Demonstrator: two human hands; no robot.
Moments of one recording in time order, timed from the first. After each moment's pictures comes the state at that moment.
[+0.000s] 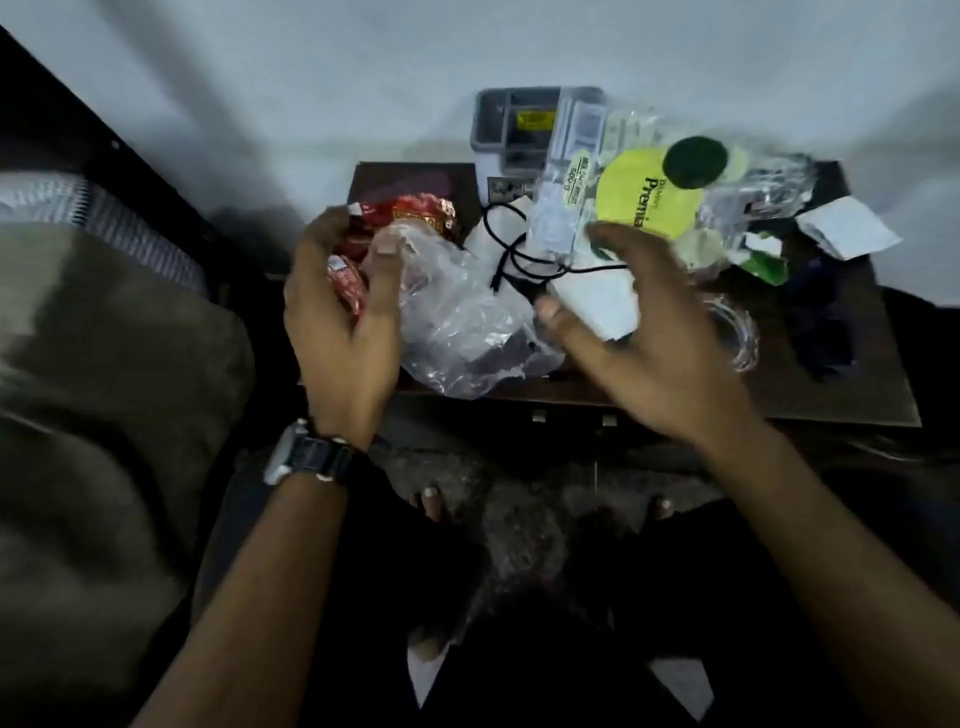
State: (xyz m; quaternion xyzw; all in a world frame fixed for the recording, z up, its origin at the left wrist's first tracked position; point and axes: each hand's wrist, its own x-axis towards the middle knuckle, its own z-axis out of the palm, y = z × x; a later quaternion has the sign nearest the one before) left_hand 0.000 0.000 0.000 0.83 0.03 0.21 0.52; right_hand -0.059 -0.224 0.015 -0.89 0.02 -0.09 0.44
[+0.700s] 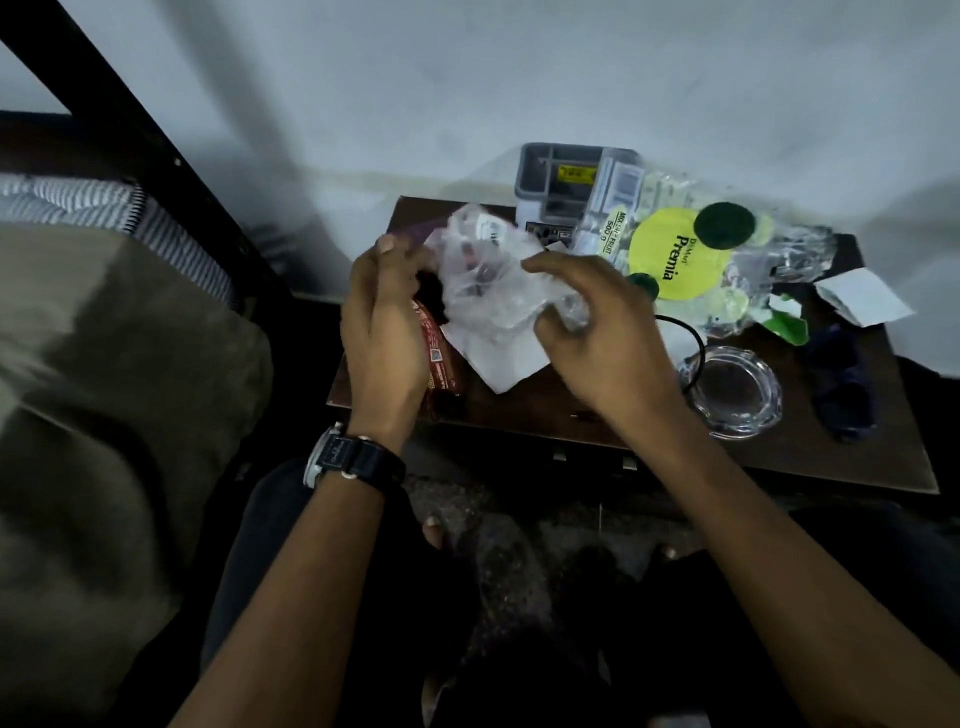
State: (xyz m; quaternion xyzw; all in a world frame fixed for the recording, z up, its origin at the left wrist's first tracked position) left_hand 0.015 -0.003 0.018 0.70 0.13 0.11 0.70; right_hand -0.001 -0.178 -0.001 -0.89 -0.07 -0.18 0.41
